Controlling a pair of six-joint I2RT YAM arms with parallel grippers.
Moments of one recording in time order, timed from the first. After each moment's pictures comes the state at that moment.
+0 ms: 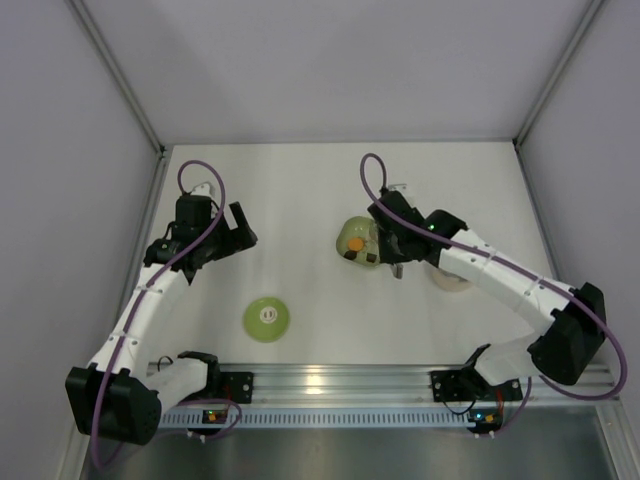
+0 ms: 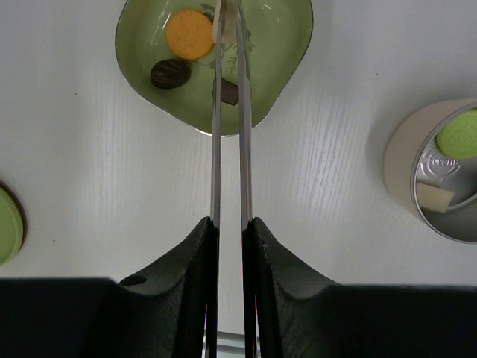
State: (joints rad) left arm -0.17 1.08 0.95 -0.62 0.03 -0.48; right arm 0.77 1.39 1.24 -0.87 0.33 0.58
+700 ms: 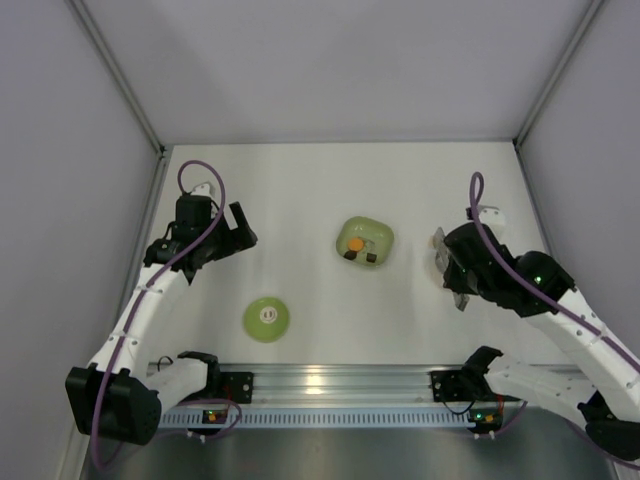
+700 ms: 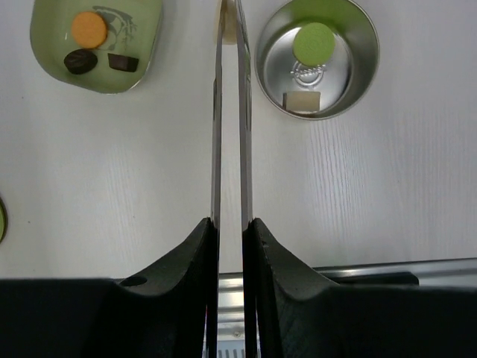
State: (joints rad) left arm -0.17 1.08 0.95 -0.62 0.03 -0.48; right arm 0.73 0.91 1.18 -1.24 0.47 0.73
